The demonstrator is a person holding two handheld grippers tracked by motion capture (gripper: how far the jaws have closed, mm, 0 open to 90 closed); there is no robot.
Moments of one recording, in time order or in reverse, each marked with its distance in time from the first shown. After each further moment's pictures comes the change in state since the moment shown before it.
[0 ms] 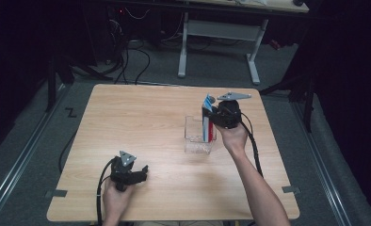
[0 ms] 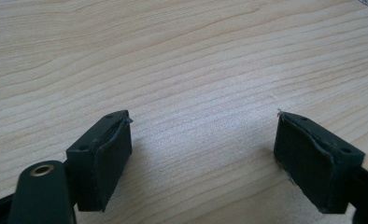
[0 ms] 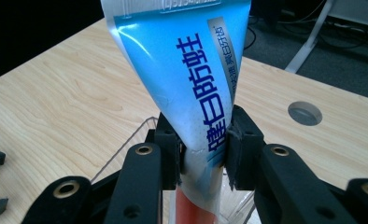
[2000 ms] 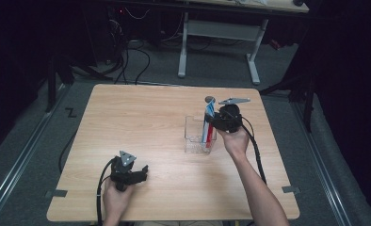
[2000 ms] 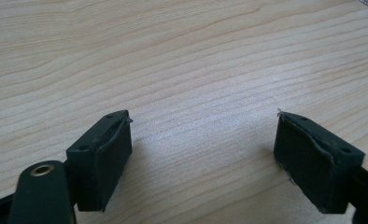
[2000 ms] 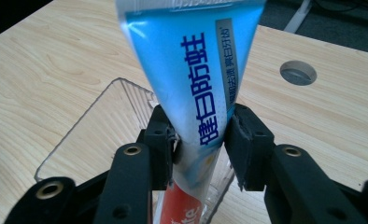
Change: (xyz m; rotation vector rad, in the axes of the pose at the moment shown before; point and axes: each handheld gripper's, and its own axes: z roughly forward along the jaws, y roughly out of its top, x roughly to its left) left arm 0.000 0.000 0.000 -0.001 0.001 -0.003; right arm -0.015 -0.021 0.013 0.094 -0.042 0.063
